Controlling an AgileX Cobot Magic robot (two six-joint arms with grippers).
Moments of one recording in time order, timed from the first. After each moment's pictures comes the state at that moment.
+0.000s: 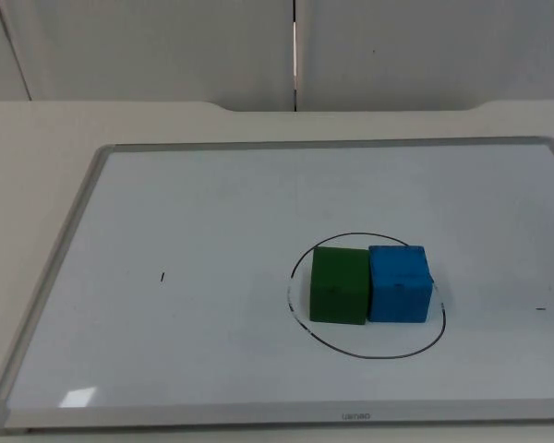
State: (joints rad) right arm 0.36 0.90 -0.94 -0.12 0.55 0.13; left arm -0.52 0.00 -0.50 -0.03 1.08 0.12
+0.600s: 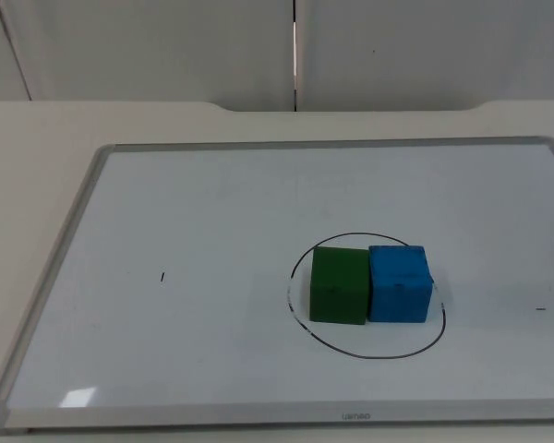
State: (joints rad) right arm 0.36 0.84 -0.95 -0.11 0.69 0.09; left arm -0.52 0.00 -0.50 -0.03 1.08 0.12
